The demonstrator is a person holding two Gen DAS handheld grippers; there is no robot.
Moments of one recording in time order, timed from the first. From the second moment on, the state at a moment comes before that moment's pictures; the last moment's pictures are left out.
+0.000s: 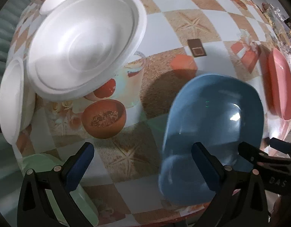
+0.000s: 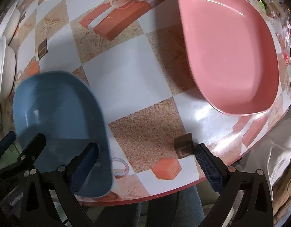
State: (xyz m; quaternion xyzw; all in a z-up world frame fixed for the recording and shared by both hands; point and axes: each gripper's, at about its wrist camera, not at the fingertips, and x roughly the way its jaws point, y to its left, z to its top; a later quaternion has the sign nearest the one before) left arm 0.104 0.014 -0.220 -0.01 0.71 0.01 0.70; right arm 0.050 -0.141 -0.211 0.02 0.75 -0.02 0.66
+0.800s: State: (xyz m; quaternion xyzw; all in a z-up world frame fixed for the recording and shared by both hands) left arm 0.118 0.030 -0.235 -0.01 0.71 -0.02 0.71; right arm 0.037 -0.114 -0.190 -0.04 0.73 0.05 0.68
